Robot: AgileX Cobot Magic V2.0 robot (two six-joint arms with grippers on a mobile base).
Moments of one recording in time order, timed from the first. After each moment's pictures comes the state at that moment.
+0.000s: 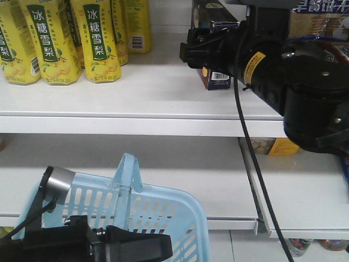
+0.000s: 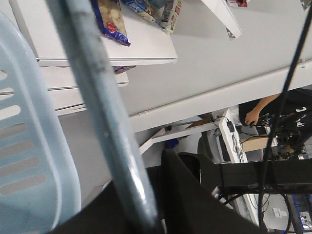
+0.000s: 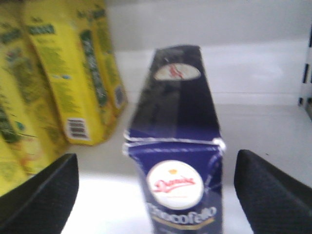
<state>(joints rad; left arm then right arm) -0.85 0.98 -0.52 -1.71 0.38 0.68 0.63 1.44 -1.19 -1.64 0.35 1.83</state>
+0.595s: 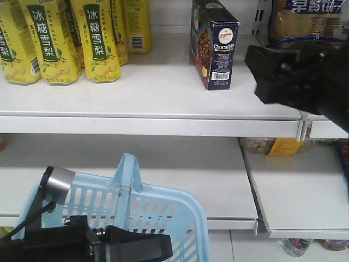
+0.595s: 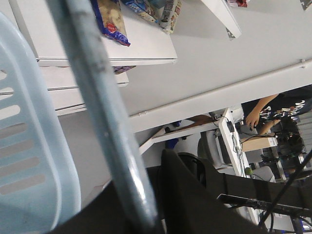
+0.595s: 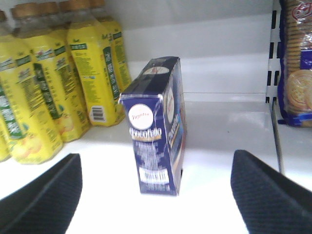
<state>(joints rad) -0.85 0.98 -0.52 -1.71 0.38 0.68 0.63 0.96 -0.85 -1.41 0.29 1.56</state>
